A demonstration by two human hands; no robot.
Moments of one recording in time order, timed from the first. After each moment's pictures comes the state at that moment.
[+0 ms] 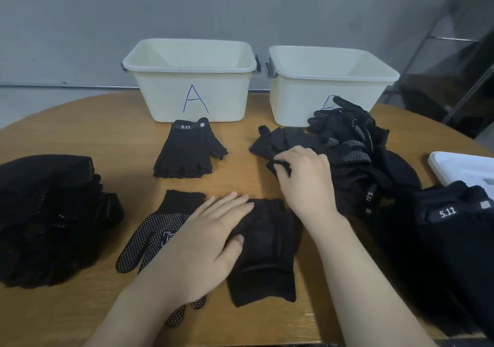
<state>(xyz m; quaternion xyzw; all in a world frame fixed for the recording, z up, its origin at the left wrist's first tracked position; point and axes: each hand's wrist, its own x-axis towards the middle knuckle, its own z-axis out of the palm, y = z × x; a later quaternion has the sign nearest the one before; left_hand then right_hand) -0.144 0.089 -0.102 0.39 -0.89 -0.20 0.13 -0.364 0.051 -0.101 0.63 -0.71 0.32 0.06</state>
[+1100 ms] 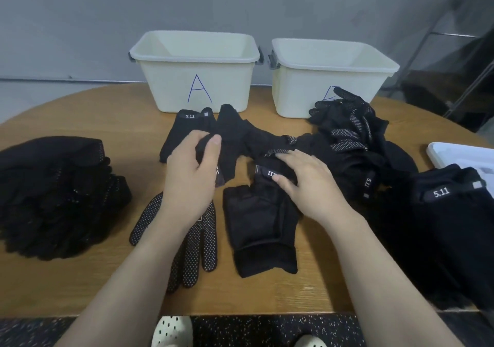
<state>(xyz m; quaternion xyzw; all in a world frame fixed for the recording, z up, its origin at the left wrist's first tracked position) -0.158 0.059 -0.075 0.49 -0.65 -0.29 0.50 -0.384 0.077 -0.113 0.69 -0.69 0.19 -0.07</state>
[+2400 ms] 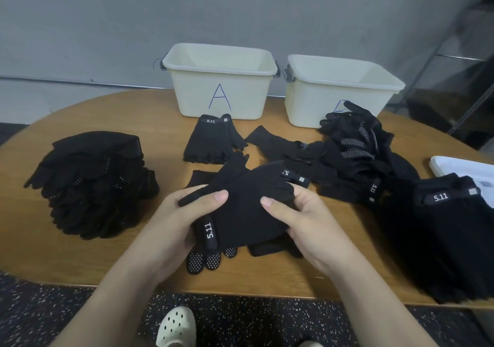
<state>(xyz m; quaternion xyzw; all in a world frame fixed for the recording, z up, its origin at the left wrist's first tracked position) -0.092 0.134 -0.071 0.35 -0.43 -0.72 0.41 -0.308 0.157 -0.080 0.45 -0.47 0.51 -0.57</state>
